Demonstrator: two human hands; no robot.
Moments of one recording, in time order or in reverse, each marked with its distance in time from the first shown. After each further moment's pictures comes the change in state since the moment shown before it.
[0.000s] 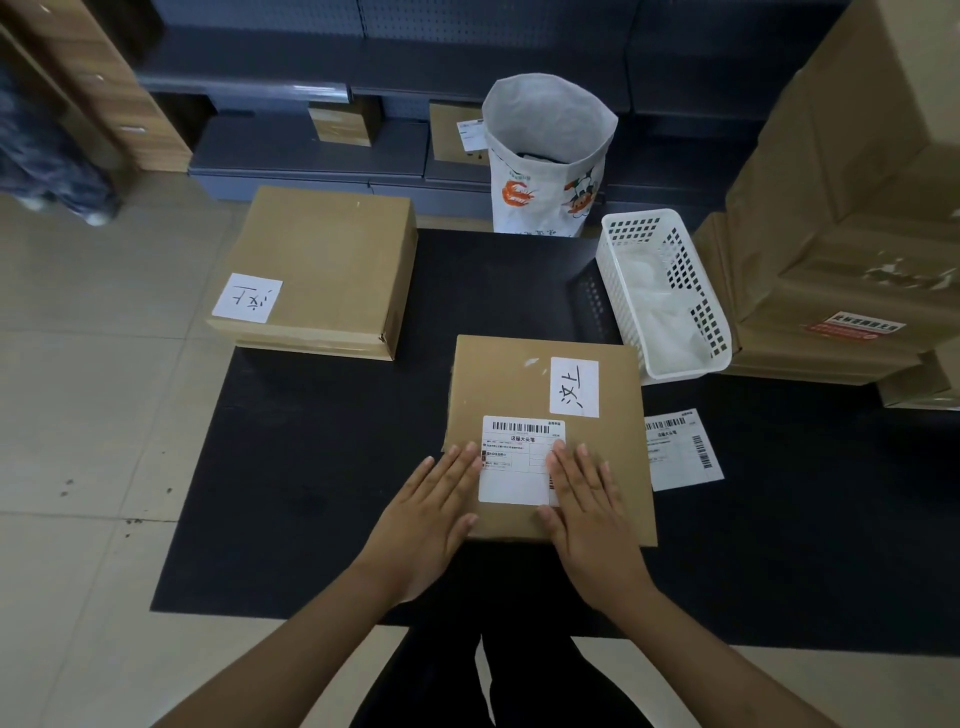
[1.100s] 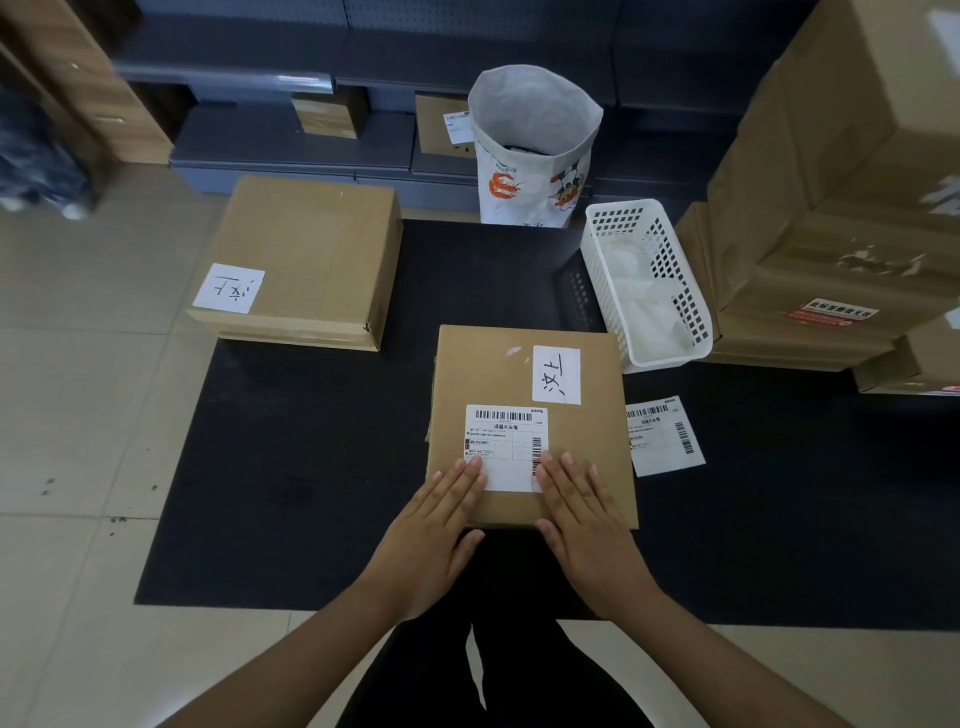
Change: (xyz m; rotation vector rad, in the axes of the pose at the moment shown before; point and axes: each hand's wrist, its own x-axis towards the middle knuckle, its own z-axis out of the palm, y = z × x) left_hand -0.014 0.029 0.007 -0.120 0.003 0.029; right_hand -0.024 0.013 -0.007 -0.071 -0.024 -0.119
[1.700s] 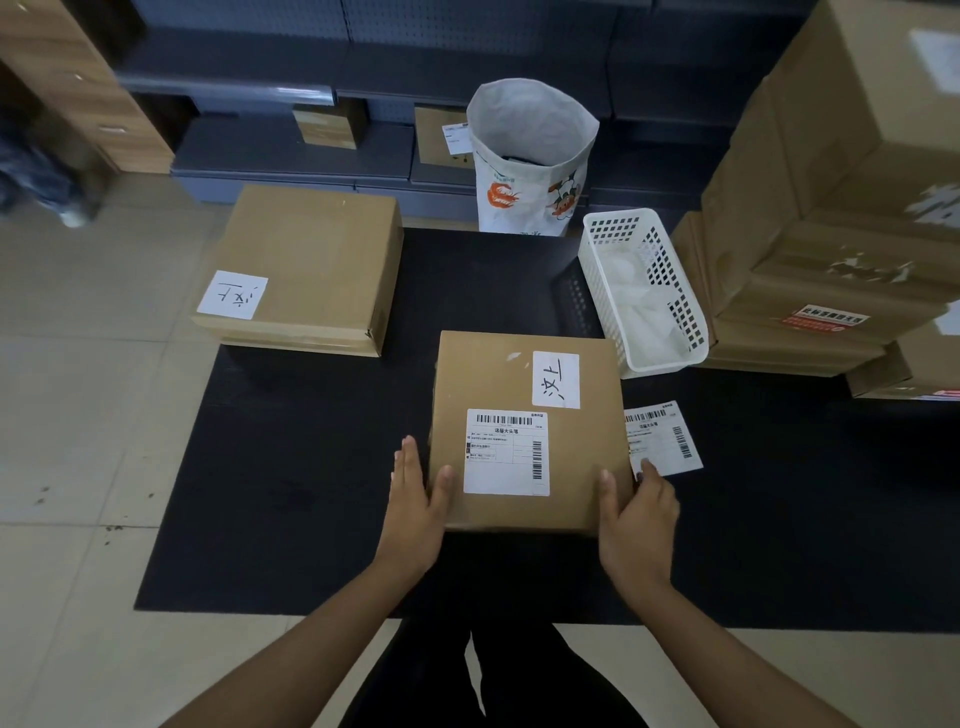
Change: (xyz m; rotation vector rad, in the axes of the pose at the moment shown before) left_hand 0.023 0.001 -0.007 -0.873 0.149 -0.677; right_hand 0.005 0.008 -0.015 0.466 0.306 0.847
